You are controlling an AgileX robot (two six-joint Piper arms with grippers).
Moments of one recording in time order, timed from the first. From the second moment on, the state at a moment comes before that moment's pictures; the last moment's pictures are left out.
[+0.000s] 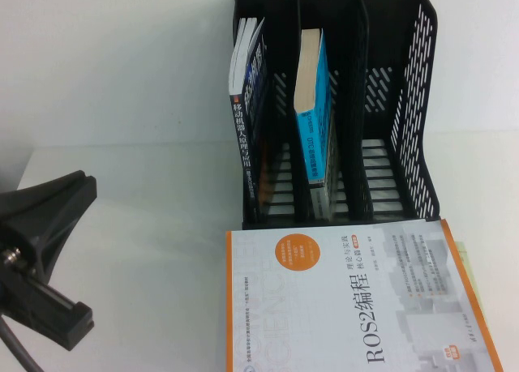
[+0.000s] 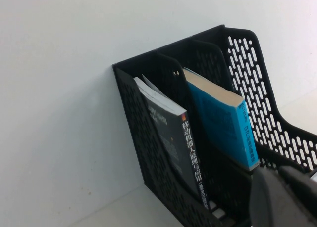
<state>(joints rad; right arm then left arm) 0.27 0.01 -0.31 -0.03 0.69 0.21 -0.63 0.62 -0.57 0.31 0.09 -0.22</state>
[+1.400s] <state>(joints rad) 0.27 0.01 -0.31 -0.02 0.69 0.21 0.00 0.03 0.02 0.30 0.07 -0.61</state>
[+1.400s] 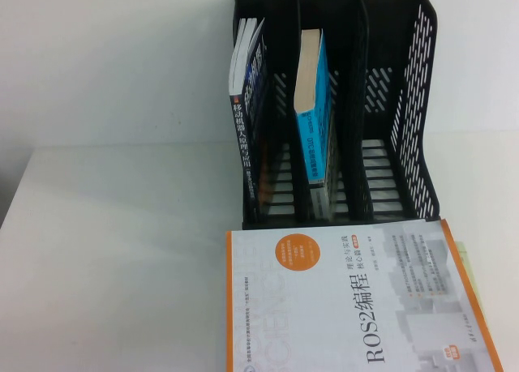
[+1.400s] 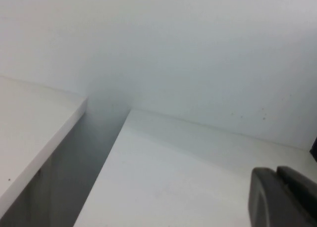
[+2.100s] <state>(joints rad) 0.27 0.01 -0.31 -0.02 0.69 0.21 0.01 -0.01 0.02 -0.12 0.34 -0.03</state>
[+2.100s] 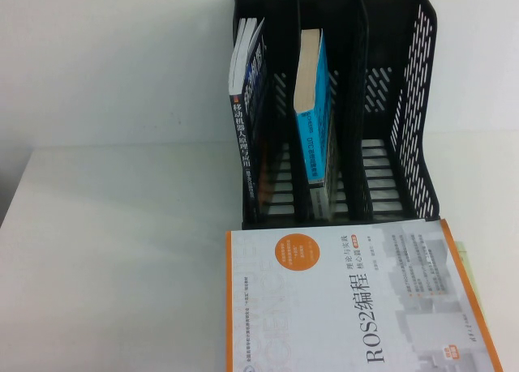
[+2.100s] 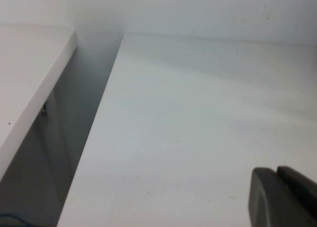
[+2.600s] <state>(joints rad) 0.27 0.01 -0.31 -0.02 0.69 0.21 -0.11 -0.01 0.02 -0.12 0.34 -0.01</state>
